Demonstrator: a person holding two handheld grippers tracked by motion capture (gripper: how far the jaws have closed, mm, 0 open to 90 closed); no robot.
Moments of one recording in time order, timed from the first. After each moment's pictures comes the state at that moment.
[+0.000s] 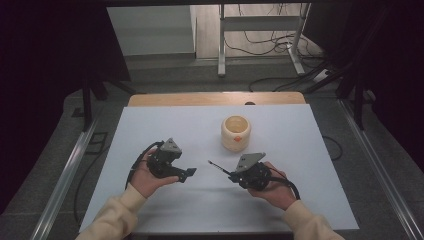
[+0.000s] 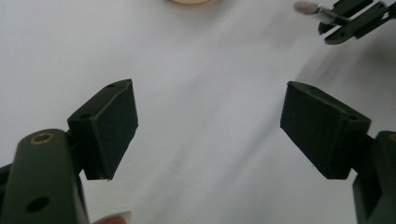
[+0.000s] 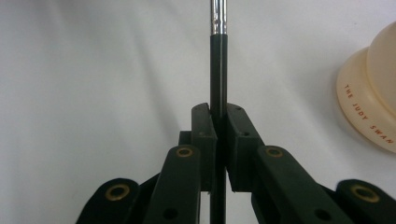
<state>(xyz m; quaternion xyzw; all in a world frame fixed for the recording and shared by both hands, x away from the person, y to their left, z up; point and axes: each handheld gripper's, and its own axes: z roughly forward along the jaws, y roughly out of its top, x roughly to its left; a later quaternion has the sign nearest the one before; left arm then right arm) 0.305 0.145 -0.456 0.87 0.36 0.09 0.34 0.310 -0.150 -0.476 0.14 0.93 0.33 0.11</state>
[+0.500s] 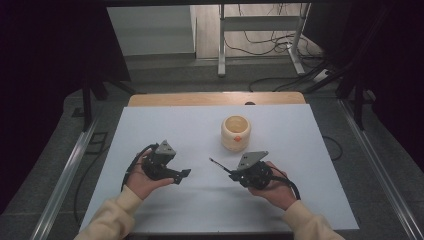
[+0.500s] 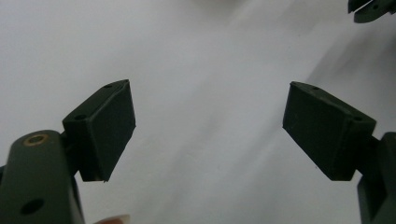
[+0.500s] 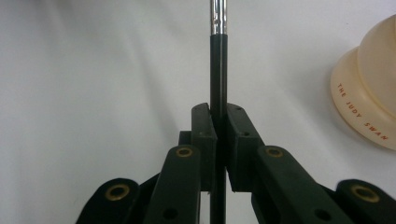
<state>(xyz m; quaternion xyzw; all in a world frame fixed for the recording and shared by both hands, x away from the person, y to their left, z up) 0.299 0.160 -0.465 0.86 0.37 0.11 0.34 0.312 -0.153 -0.474 0.15 0.92 0.34 0.11</state>
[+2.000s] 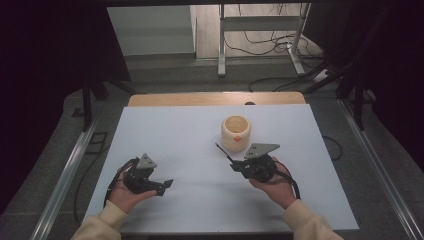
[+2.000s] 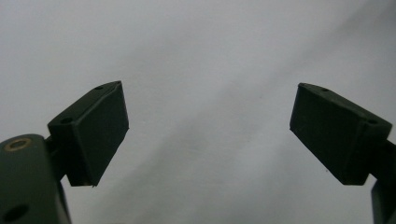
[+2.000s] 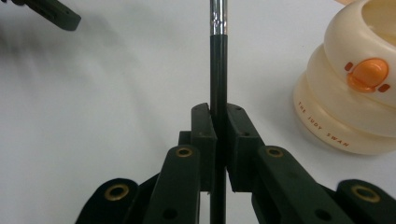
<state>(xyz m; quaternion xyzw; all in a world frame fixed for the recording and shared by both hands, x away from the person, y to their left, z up) 0.269 0.203 -0.494 0.84 0.42 0.13 0.31 0.323 -0.164 -0.462 0.22 0.88 0.41 0.11</state>
